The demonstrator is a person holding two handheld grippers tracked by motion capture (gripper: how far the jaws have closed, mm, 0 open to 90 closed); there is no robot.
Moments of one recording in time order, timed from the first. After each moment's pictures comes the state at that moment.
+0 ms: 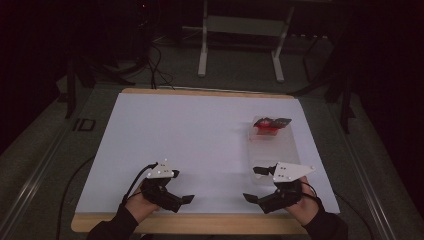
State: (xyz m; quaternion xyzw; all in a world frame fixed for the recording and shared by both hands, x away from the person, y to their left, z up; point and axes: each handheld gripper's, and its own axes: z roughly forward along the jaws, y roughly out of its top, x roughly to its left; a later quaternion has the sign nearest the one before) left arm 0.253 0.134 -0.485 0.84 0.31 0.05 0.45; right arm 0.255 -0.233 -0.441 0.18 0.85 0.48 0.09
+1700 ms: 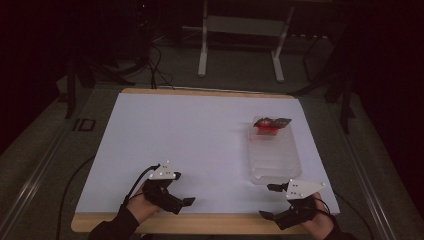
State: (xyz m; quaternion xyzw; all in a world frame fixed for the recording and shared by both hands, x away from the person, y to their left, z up) left arm 0.254 0.131 -0.491 0.84 0.29 0.03 0.45; right arm 0.235 -0.277 -0.478 0.19 0.87 0.44 0.07
